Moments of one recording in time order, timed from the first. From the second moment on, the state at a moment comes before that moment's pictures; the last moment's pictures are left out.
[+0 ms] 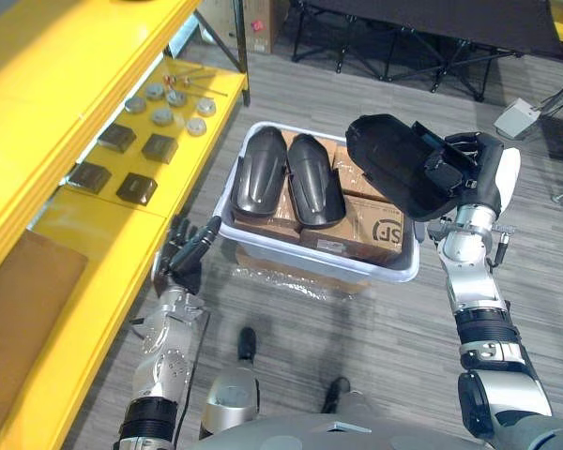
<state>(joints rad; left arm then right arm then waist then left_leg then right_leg) 0.04 0.13 0.05 0.18 -0.87 -0.02 -0.01 -0.41 -0.35 -0.13 0.37 -0.33 -0.05 -0.49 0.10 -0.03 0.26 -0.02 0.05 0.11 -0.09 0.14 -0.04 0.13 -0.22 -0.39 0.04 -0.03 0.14</state>
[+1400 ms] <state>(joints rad) -0.13 0.09 -0.24 0.30 -1.60 0.27 -0.16 -0.16 -0.21 0.22 0.31 -0.46 -0.52 -0.62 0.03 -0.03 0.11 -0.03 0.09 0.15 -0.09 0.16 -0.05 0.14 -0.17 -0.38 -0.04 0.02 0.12</state>
